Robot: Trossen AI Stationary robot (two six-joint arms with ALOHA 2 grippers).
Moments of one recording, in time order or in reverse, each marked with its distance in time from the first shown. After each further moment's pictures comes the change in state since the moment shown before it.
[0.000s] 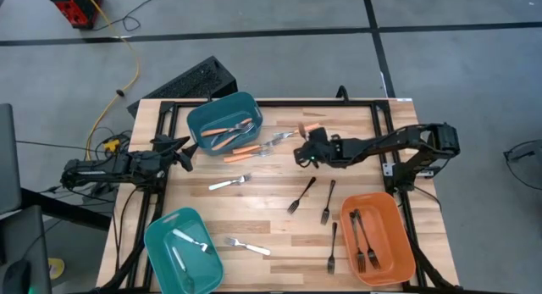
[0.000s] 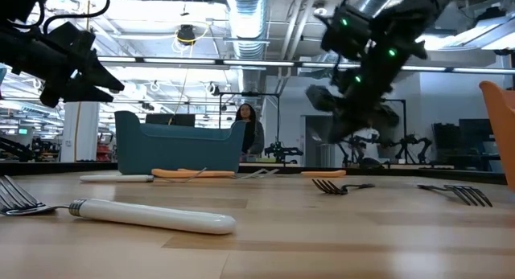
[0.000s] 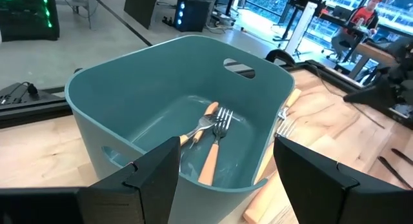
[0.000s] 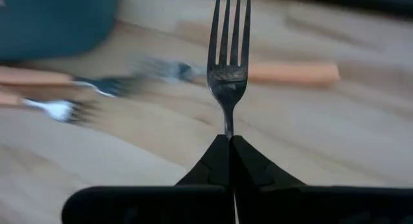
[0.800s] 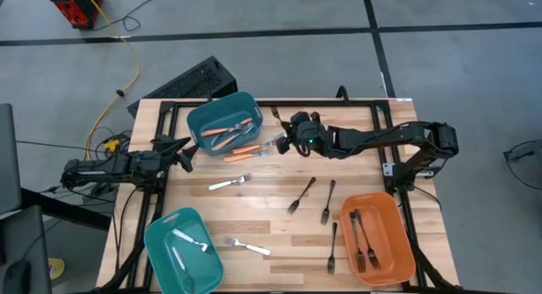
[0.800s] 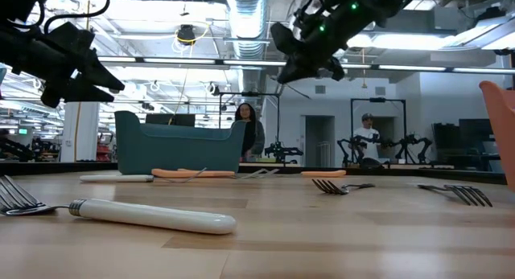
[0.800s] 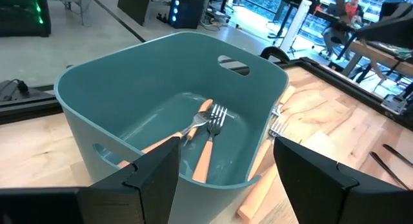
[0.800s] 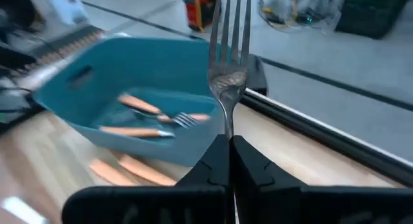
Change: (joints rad) left arm 0.000 0.000 0.000 0.003 0.025 -0.001; right arm -0.009 0.008 0.222 0.291 -0.038 -0.475
